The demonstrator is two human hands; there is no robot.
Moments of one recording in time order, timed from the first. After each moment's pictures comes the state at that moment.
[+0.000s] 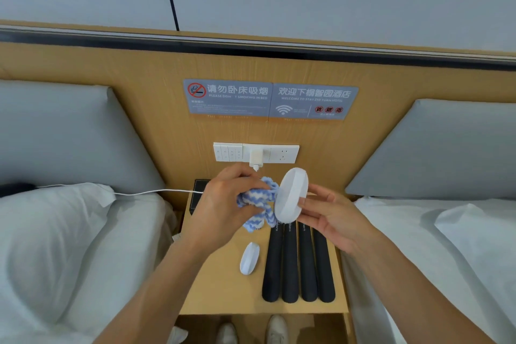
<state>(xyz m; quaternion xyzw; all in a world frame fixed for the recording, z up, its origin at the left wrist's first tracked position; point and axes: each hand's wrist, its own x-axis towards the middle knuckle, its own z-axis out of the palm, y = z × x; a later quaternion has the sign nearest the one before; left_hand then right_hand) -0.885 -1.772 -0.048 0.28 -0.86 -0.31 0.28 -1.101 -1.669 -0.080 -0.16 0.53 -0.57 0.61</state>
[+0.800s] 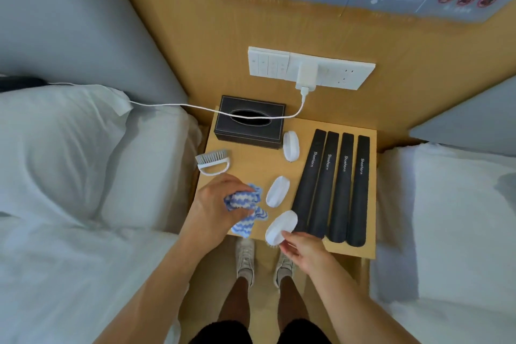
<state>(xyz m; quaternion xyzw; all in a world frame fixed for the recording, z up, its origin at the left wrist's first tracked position) -0.809 -1.751 -0.220 0.48 -0.74 -0.44 0.18 -0.996 -1.626 -0.346 0.24 0.65 -0.35 0.63</state>
